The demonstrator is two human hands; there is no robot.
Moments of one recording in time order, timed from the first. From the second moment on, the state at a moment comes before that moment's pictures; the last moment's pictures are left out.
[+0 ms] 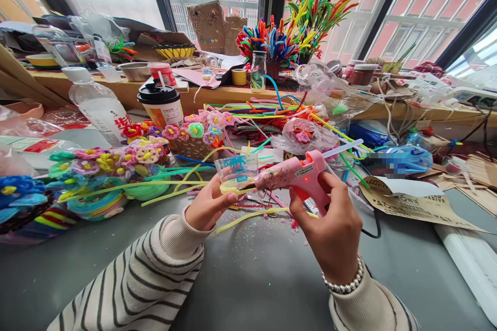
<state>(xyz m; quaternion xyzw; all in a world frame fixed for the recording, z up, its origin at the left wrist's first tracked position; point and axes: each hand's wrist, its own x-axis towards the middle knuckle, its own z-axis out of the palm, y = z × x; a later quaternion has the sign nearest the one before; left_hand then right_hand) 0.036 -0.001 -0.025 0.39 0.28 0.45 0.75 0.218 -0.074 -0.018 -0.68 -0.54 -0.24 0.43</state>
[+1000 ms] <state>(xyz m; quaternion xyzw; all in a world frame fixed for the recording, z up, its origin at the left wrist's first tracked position) 0.035 -0.002 -0.025 0.39 0.30 0.46 0.74 0.215 -0.078 -0.019 -0.69 -0.51 -0.28 0.42</state>
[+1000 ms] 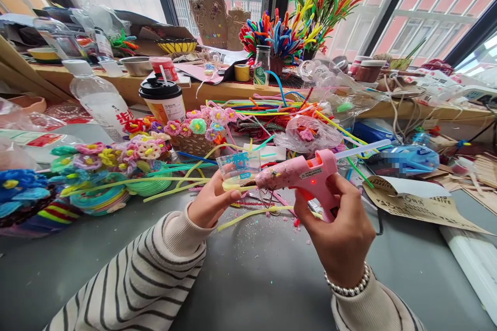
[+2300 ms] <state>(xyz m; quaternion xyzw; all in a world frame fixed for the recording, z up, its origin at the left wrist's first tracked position) 0.036 0.001 -0.027 0.39 0.30 0.46 0.74 0.214 -0.080 -0.019 -0.72 -0.47 -0.27 0.43</state>
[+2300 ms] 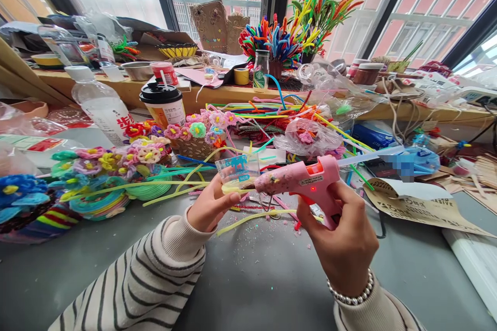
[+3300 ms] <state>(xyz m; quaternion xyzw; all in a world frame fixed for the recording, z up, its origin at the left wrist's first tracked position) 0.035 0.005 -0.037 0.39 0.31 0.46 0.74 0.215 -0.082 -0.014 -0.76 -0.44 -0.21 0.42</state>
